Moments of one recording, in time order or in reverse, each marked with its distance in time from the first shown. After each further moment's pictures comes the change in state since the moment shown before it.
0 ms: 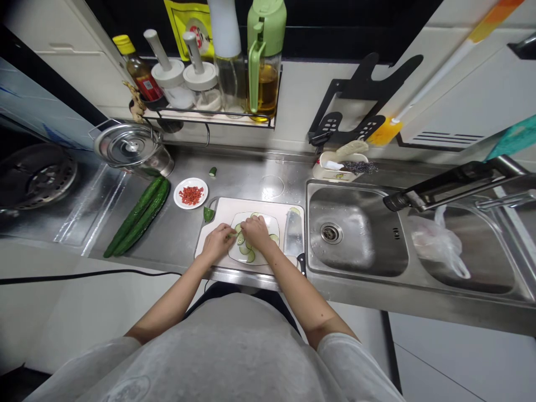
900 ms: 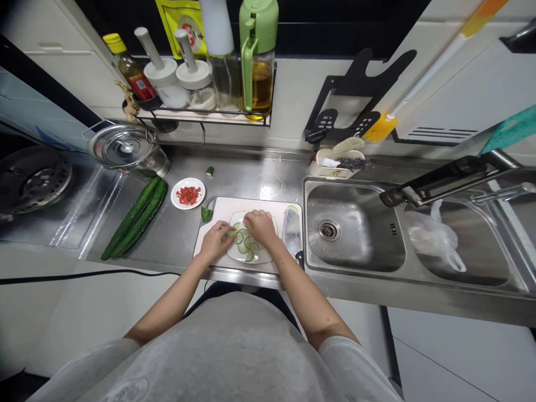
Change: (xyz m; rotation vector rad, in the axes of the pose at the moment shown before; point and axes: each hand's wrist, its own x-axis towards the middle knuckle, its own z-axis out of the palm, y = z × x) left_hand -0.002 0.000 -0.001 0.082 0.094 0.113; right_hand -0.011 0.019 -0.015 0.205 0.210 0.127
